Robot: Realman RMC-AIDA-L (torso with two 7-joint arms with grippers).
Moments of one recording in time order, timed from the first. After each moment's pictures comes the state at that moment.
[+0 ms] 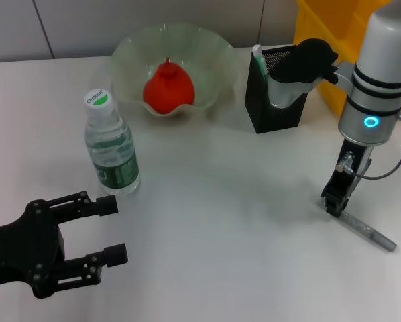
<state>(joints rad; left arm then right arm) -0.29 -2.05 0.87 0.73 1.72 1.92 -1.26 1.35 2.09 -2.90 0.37 -1.04 -1.38 2.28</state>
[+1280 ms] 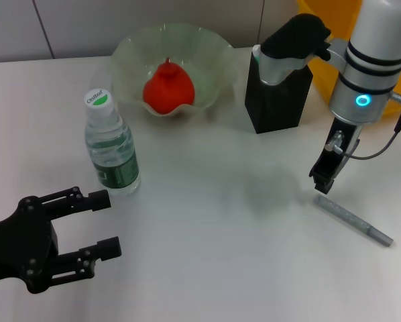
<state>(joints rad) -0.28 -2.05 0.85 0.73 1.72 1.92 -1.26 1.41 2.09 -2.90 0.42 -0.99 -1.40 2.24</state>
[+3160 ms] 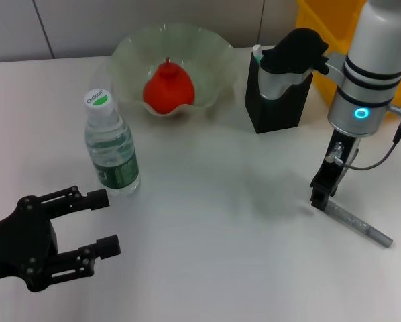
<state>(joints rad) -0.28 -2.05 0.84 0.73 1.72 1.92 -1.26 1.38 2.09 -2.90 0.37 -1.01 -1.36 2.24</state>
